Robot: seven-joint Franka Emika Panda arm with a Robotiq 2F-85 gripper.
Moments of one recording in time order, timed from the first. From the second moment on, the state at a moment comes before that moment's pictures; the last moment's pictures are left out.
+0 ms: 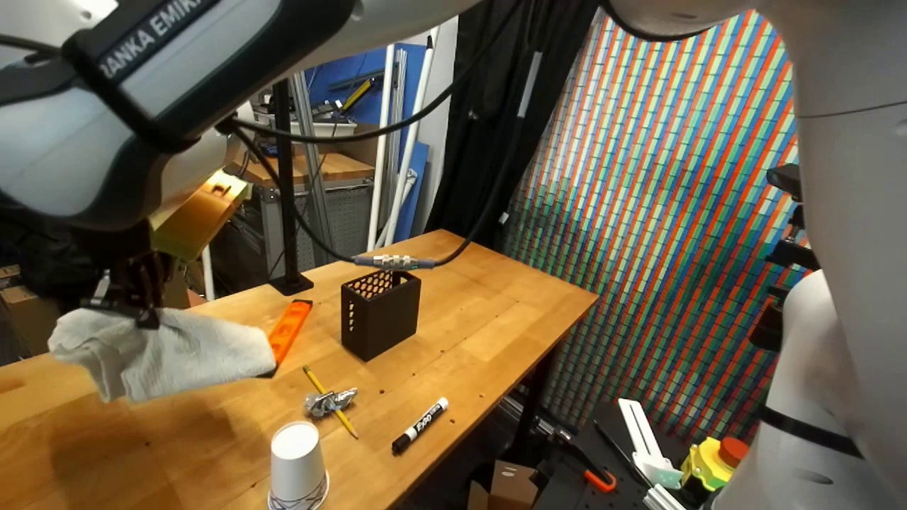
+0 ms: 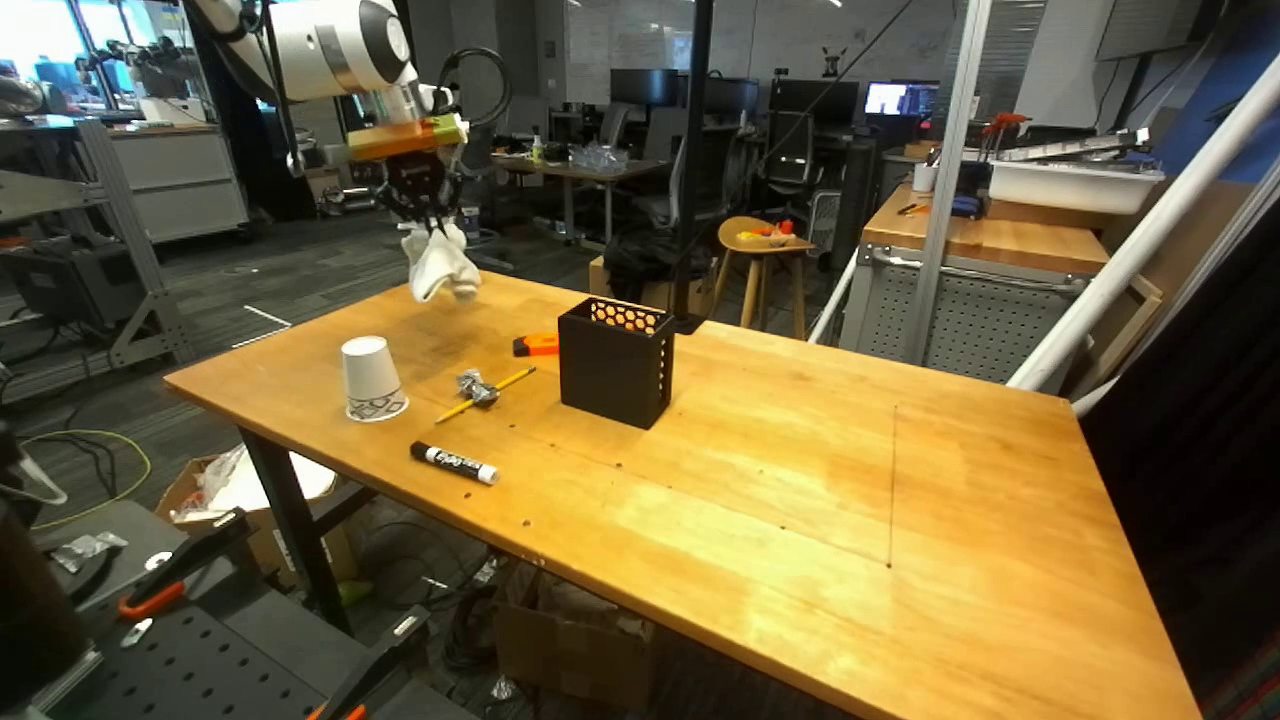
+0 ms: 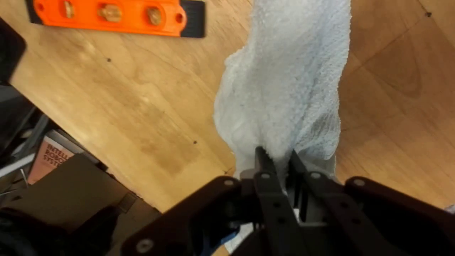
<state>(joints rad) 0.32 0.48 0.15 -1.71 -0.31 2.33 -0.18</state>
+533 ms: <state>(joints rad) 0.16 0.30 0.07 -1.79 -0.31 2.29 -0.18</state>
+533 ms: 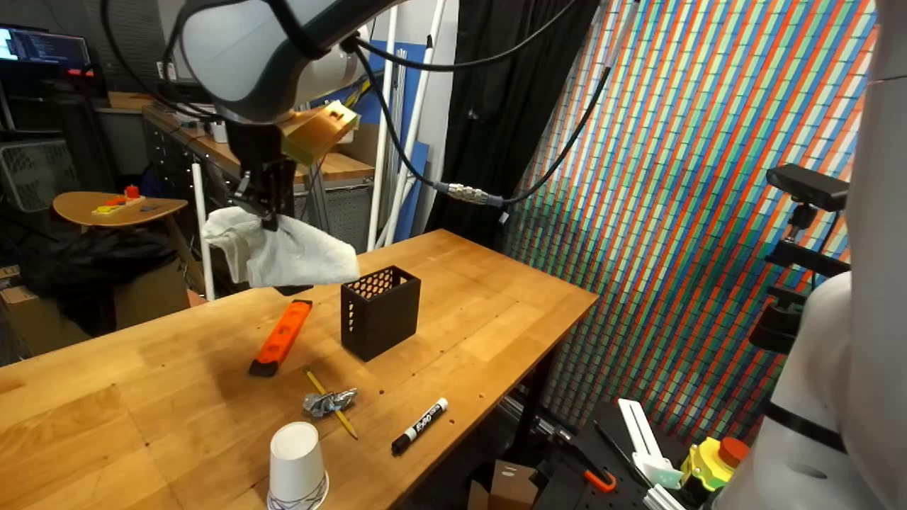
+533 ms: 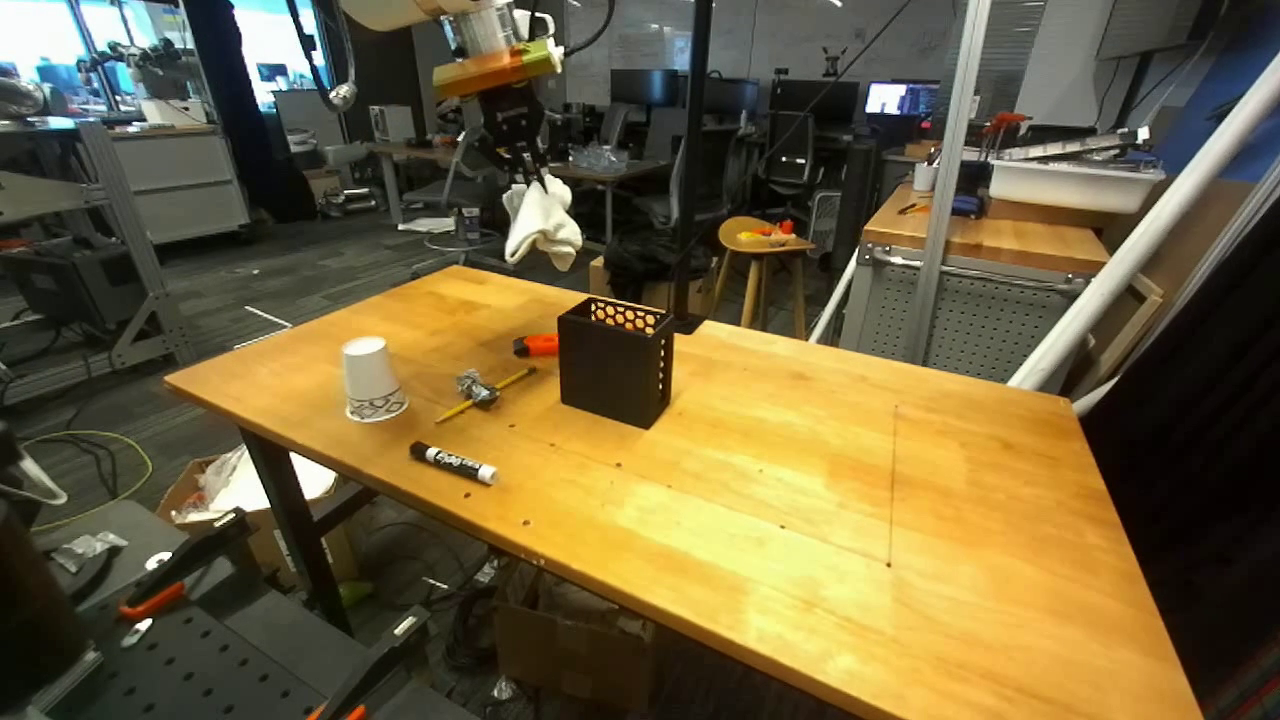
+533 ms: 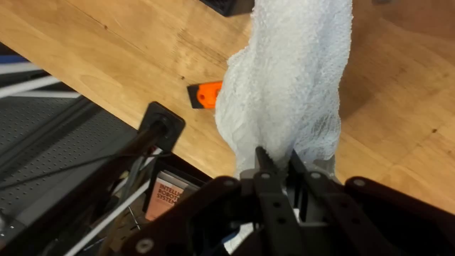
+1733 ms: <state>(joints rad) -0.03 0.20 -0.05 -1.98 -0.35 2.31 -0.20</state>
